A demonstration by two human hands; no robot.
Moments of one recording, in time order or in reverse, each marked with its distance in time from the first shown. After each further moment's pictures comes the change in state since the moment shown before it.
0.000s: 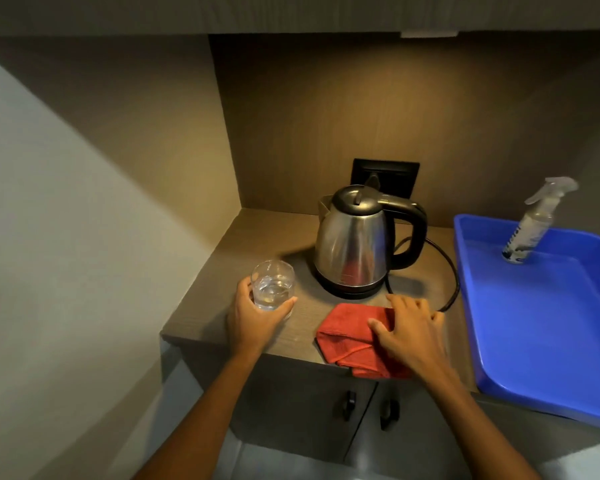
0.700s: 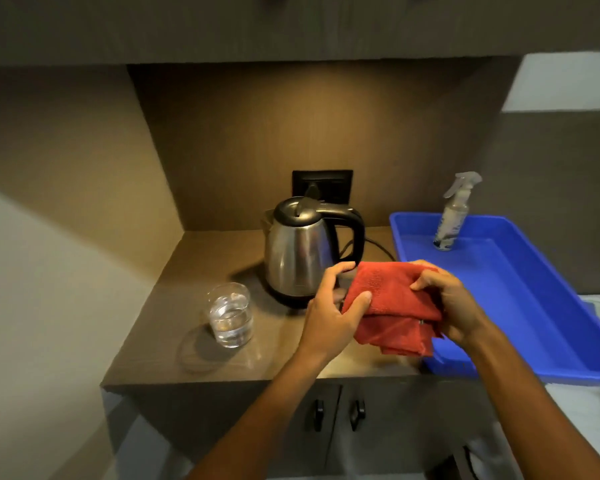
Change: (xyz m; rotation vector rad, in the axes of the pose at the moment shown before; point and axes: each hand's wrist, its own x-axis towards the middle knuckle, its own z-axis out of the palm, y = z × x) left_hand -0.070 0.136 0.071 -0.424 -0.653 0.252; right_hand -0.003 0.061 -0.114 1.342 -0.149 0.238
